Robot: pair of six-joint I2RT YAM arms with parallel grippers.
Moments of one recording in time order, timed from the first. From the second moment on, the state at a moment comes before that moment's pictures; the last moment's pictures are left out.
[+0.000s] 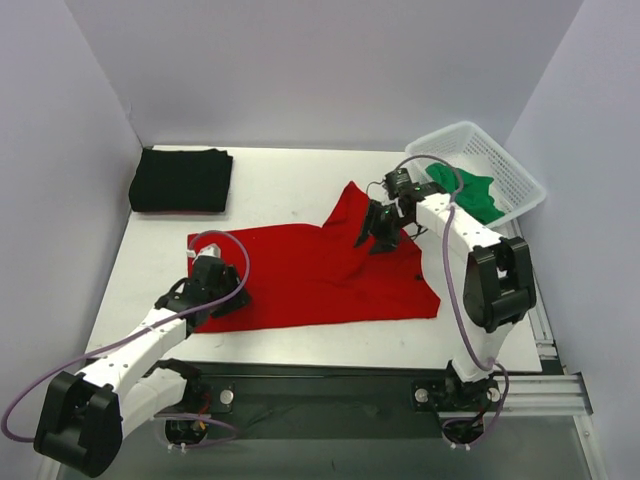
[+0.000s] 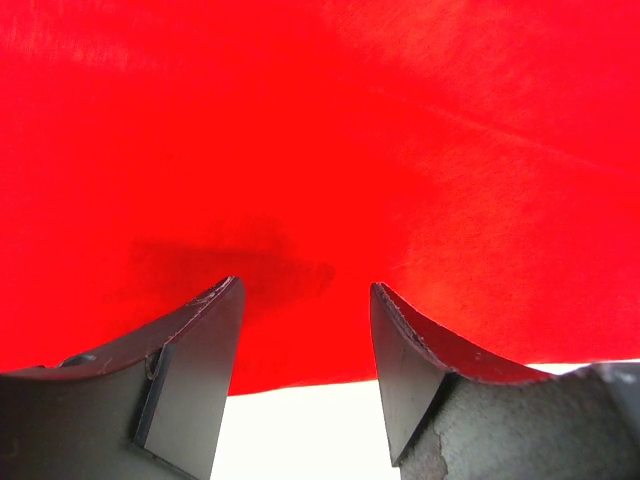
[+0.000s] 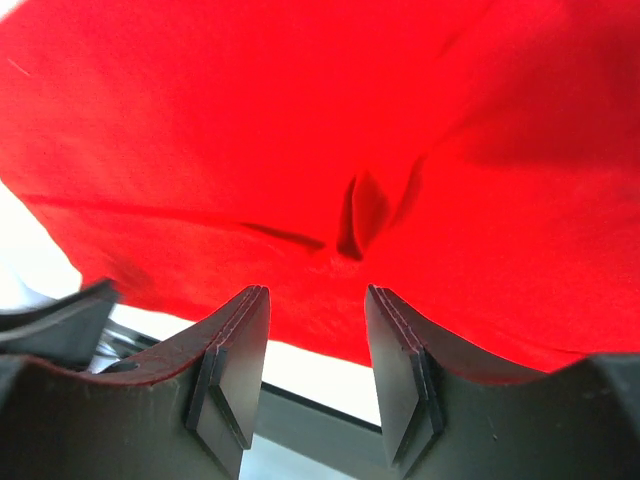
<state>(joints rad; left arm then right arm) -0.38 0.98 0.44 -0.38 -0.07 -0.74 0.32 1.79 1.39 -0.76 -0.30 0.62</state>
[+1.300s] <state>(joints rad) -0.38 0.88 0.42 -0.45 -0.09 -0.77 0.50 2.05 1.57 -0.72 -0.28 0.63</state>
